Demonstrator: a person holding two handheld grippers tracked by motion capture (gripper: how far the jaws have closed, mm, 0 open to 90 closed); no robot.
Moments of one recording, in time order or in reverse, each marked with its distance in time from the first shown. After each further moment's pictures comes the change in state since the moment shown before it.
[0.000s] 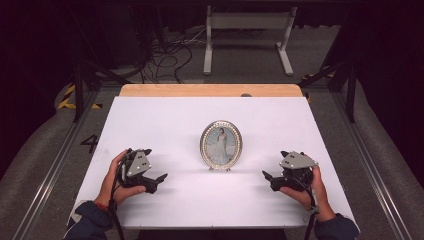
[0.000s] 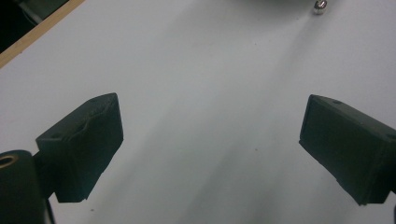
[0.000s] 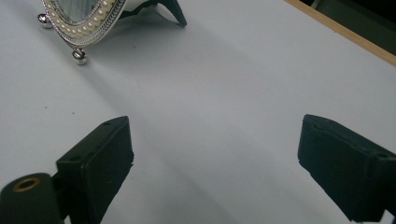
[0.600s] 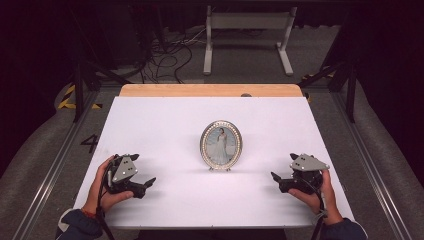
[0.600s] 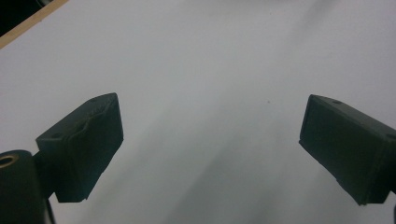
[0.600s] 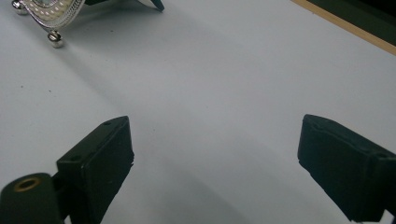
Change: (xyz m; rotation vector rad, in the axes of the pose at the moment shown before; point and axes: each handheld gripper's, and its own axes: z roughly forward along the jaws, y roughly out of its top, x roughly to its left) left arm 0.006 -0.030 -0.020 0.016 0.026 -0.047; right arm -0.013 -0.020 -0.012 0.002 -0.036 0.047
